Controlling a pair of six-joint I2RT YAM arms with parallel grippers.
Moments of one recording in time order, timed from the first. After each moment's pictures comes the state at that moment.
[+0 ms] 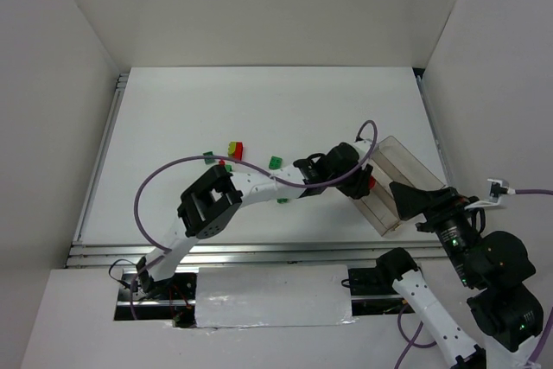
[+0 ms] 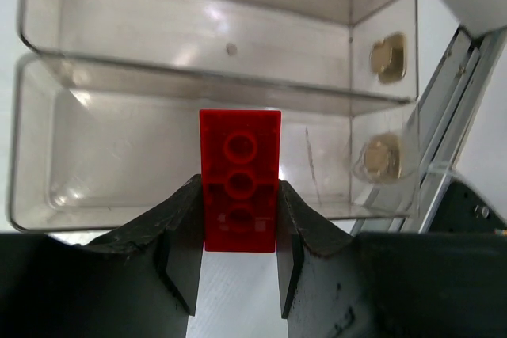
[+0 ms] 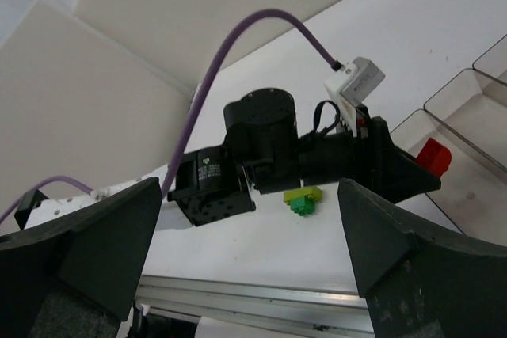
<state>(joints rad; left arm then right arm) -1.06 2.23 1.75 -0.06 0.11 -0.40 0.42 0.21 1.11 -0.91 0.21 0.74</state>
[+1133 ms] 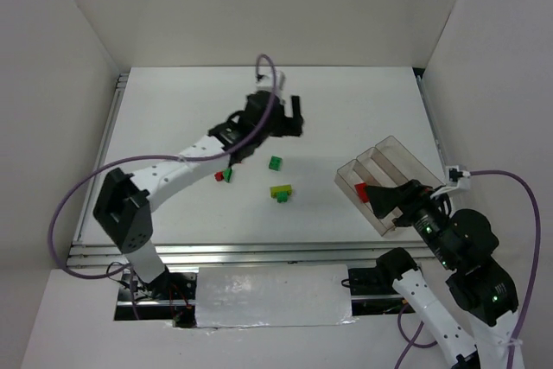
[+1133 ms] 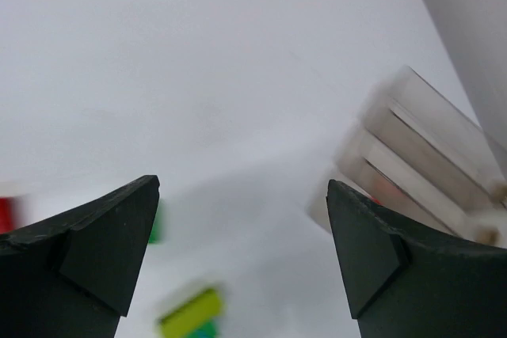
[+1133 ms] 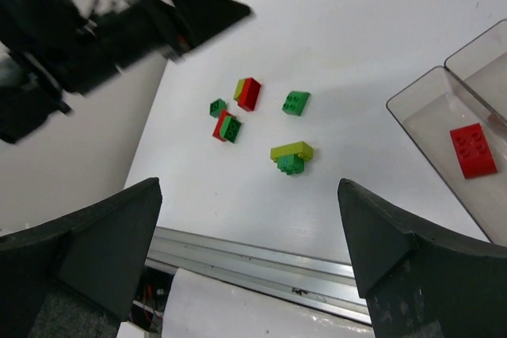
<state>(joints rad) -0.85 1.76 1.48 -0.15 -0.26 -0.48 0.42 0.23 0.97 -0.88 0.07 0.69</state>
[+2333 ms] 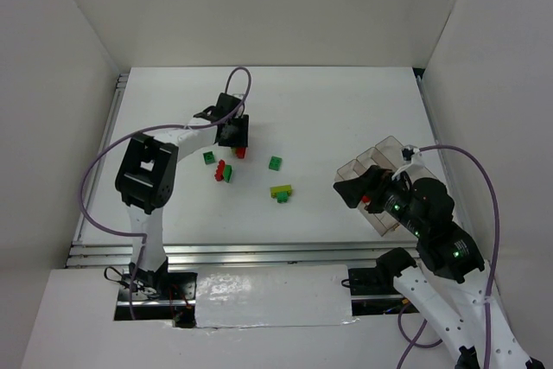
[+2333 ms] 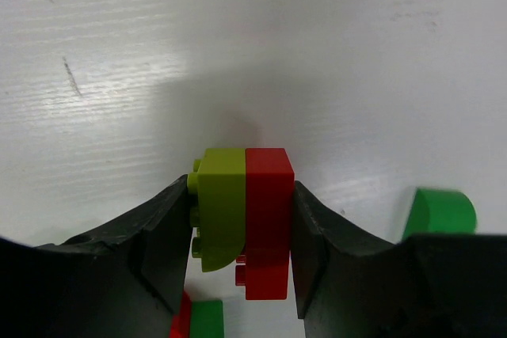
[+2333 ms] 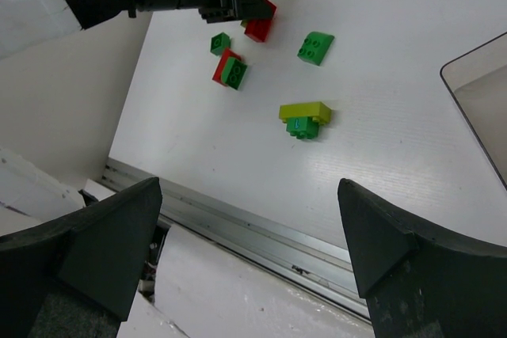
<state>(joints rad) -0.37 2.02 1.43 -0.35 -0.05 -0.32 0.42 0.40 0.78 -0.67 -0.14 0.66</state>
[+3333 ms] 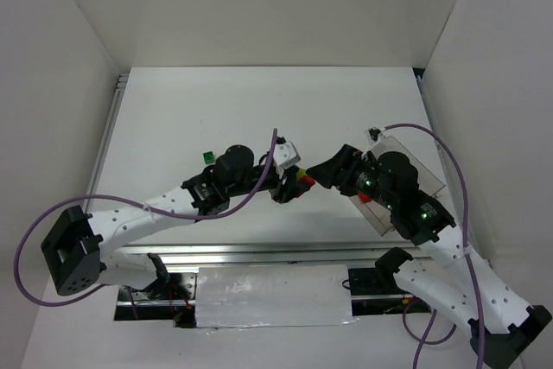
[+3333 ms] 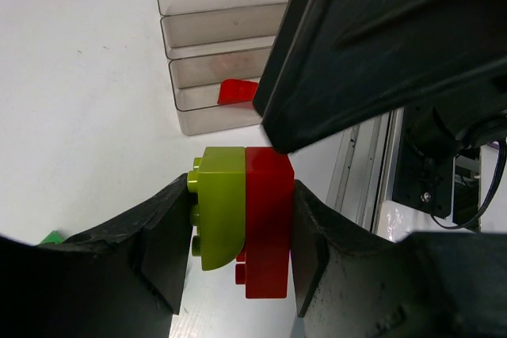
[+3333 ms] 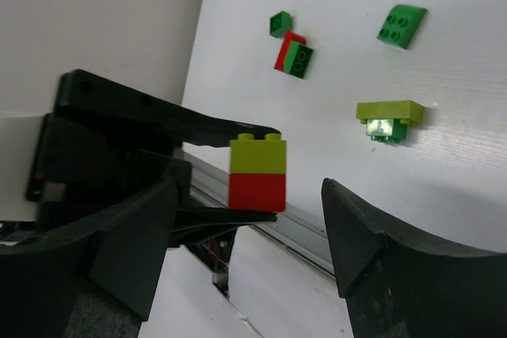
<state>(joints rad) -0.92 1.30 0.89 0.22 0.28 -0.03 0.57 0.67 0.78 -0.41 -0.15 0.88</state>
